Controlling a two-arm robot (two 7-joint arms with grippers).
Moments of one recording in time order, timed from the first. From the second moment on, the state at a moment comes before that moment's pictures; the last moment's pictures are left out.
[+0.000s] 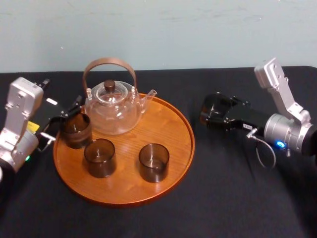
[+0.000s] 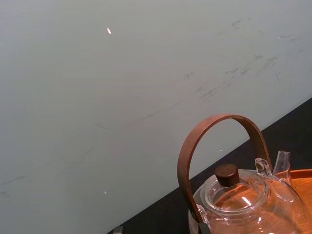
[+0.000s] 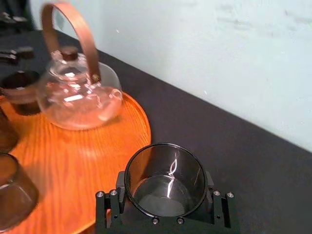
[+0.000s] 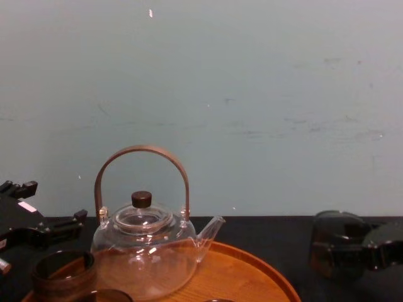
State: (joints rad) left arm -0.20 0.60 0.45 -1.41 -0.25 -0.12 0.03; right arm 0.33 0.48 -0.39 -1.33 0.34 0.19 0.51
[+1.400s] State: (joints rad) left arm -0.20 0.60 0.45 -1.41 -0.25 -0.12 0.03; right arm 0.49 0.39 -0.60 -1.16 0.31 0.02 0.66
